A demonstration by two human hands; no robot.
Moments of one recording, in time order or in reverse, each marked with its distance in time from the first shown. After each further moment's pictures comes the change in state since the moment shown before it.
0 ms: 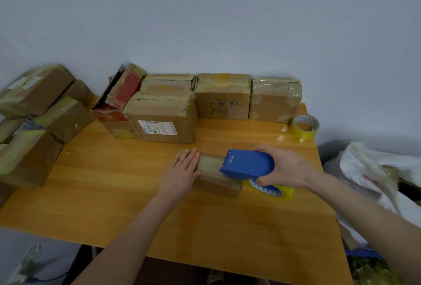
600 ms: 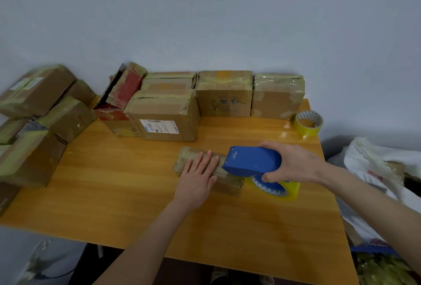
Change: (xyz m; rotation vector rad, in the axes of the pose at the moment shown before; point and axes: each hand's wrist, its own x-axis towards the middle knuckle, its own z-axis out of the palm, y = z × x) left_hand -0.004 0.028 0.015 -0.116 0.062 0.091; right_hand -0.002 0.005 -0.013 0.044 -0.041 -0.007
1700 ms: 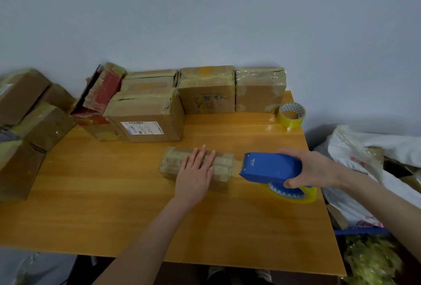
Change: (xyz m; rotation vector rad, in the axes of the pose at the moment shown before) left_hand 0.020 0.026 0.012 0.033 0.024 -0.040; right_hand -0.037 0.069 0.007 0.140 -0.044 0.123
